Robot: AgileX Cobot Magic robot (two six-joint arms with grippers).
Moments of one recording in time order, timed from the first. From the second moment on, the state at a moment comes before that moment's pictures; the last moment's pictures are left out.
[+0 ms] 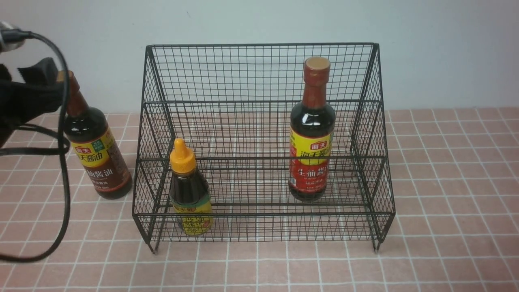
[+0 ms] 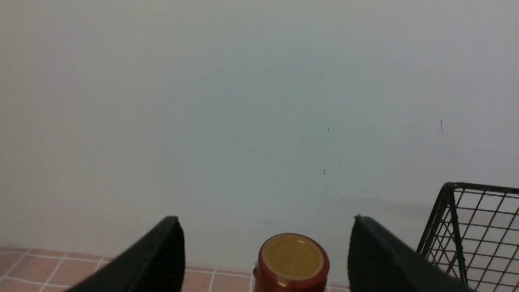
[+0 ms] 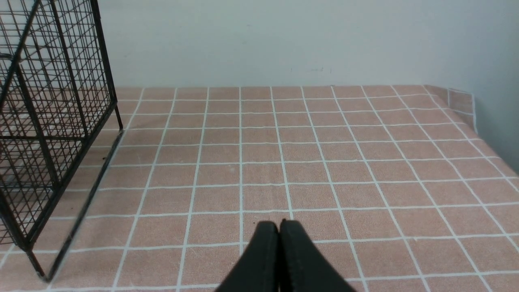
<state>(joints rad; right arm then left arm) -0.06 -0.01 0.02 -0.10 0.37 0.11 0.06 1.27 -0.67 0.02 -0.45 -0.14</state>
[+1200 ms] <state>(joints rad) -0.06 -0.01 0.02 -0.10 0.37 0.09 0.06 1.49 -0.87 0.20 -0.20 -0.19</state>
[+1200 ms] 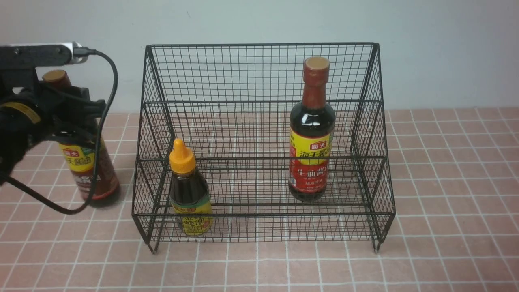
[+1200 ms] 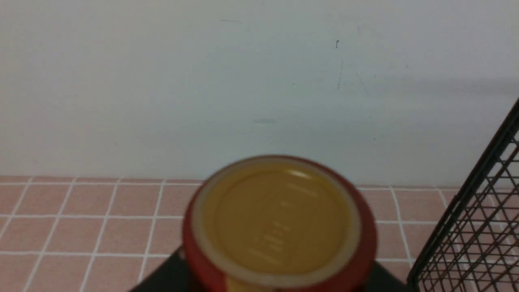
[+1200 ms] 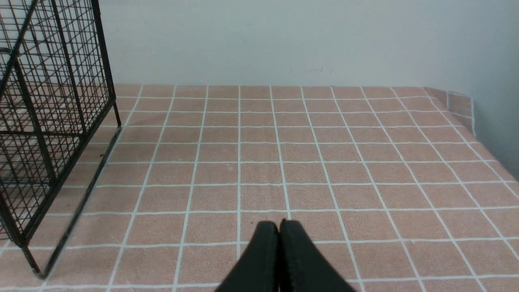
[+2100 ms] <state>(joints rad) -0.06 -0.01 0.02 -0.10 0.37 0.09 -0.33 1.50 -1.43 0.27 -0.10 -0.18</state>
